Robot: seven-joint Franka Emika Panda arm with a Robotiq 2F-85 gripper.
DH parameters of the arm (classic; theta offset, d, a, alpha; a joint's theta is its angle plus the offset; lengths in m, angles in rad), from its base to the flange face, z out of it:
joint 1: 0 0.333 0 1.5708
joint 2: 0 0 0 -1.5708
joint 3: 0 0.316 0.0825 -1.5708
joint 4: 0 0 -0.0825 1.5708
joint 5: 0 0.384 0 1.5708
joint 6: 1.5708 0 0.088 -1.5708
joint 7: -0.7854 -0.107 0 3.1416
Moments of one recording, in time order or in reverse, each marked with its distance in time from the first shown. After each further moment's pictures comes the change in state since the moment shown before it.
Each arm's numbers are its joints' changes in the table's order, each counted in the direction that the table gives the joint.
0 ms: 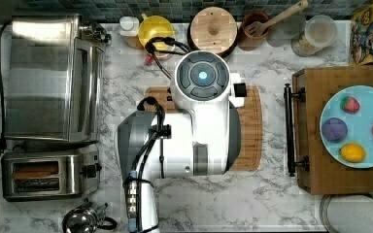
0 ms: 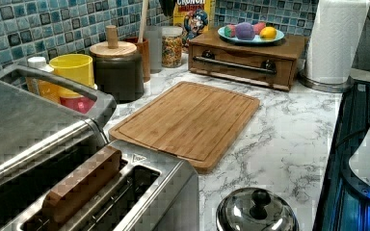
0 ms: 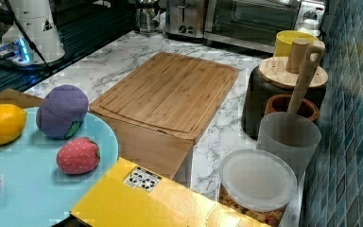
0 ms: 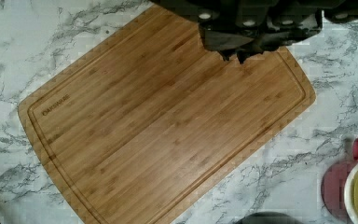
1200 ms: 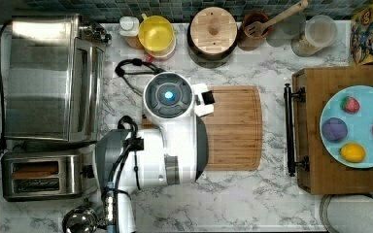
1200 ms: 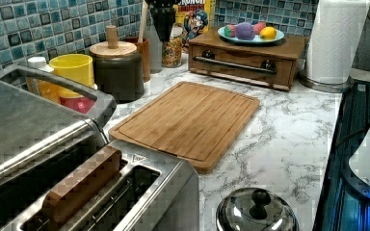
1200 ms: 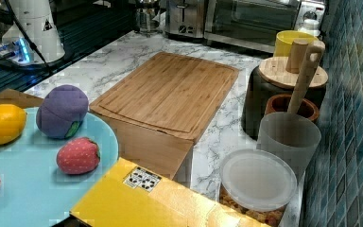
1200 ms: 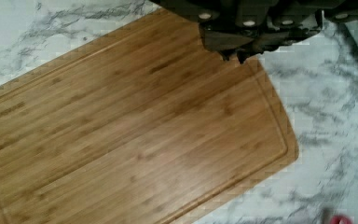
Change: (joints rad) arm 0.017 0.033 0.093 0.157 0.058 0.113 0.112
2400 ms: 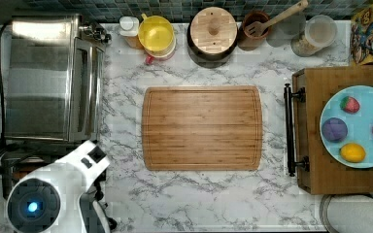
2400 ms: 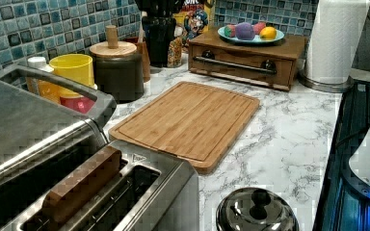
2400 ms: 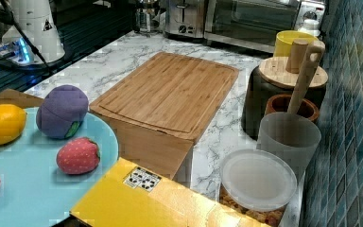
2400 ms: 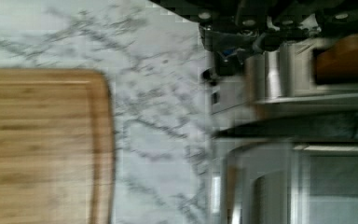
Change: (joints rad) arm 0.184 0.247 0.237 0.193 0.184 0.104 0.121
